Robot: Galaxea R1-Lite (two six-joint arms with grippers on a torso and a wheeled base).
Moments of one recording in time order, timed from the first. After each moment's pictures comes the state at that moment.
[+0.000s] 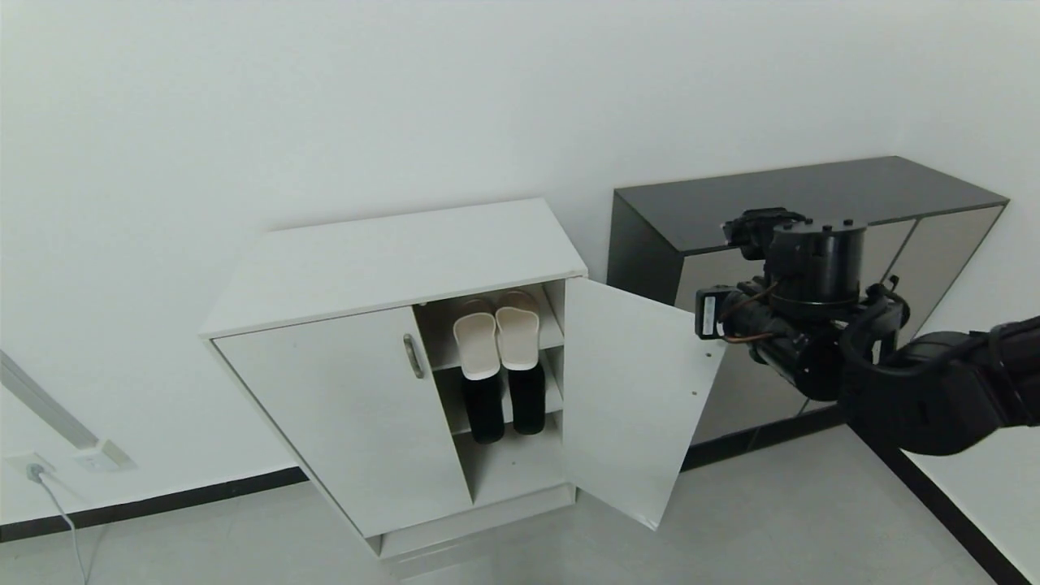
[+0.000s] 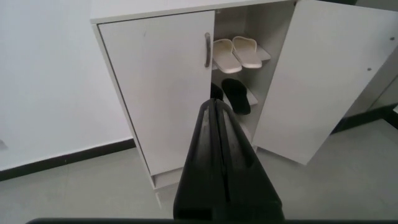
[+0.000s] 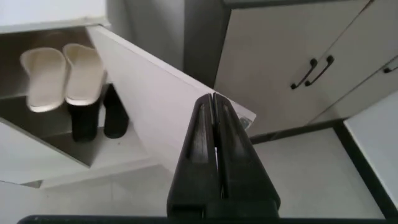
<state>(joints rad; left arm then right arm) 0.00 0.00 0.00 0.00 -0.01 0.01 0.54 1.85 -1.07 -0.61 -0.52 0.06</state>
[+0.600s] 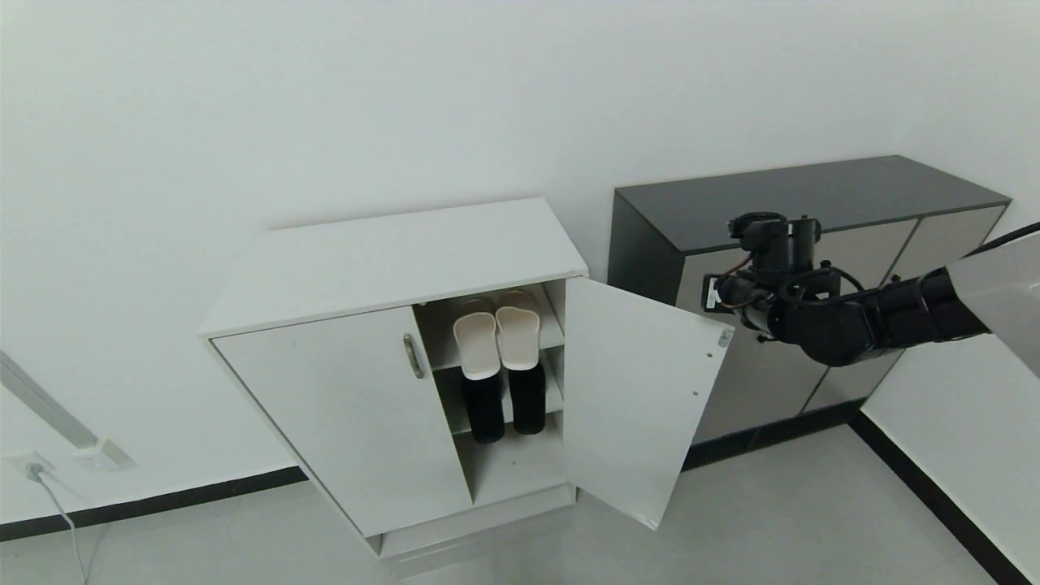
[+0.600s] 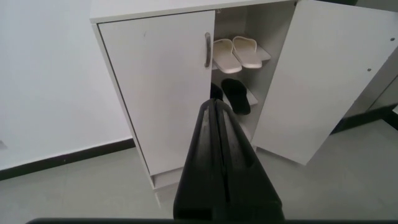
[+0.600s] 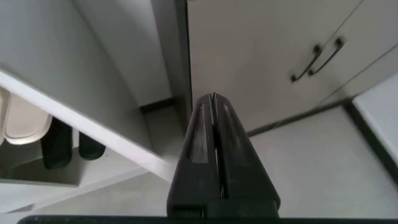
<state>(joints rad) 0.00 0.00 0.00 0.00 -0.01 0.01 0.33 2.15 -1.46 -0.43 -0.35 0.15</state>
